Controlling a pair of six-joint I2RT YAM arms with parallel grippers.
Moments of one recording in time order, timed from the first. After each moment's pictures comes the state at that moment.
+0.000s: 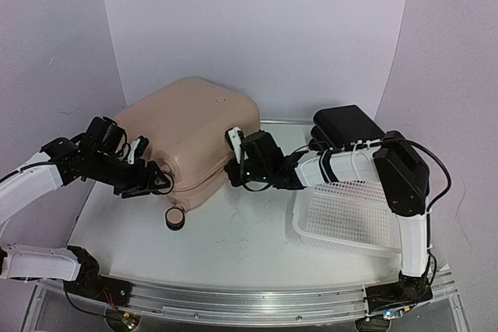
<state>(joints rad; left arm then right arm) -0.53 1.01 0.90 -0.76 0.31 -0.58 0.92 2.08 1.39 0.17 0.05 0.27</state>
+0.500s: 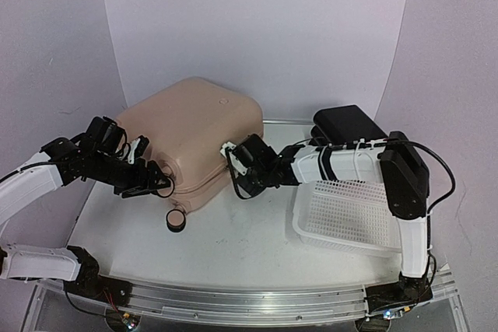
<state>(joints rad) -0.53 1.01 0.90 -0.75 0.31 -0.58 0.98 2.08 1.52 -0.29 0.45 -0.17</state>
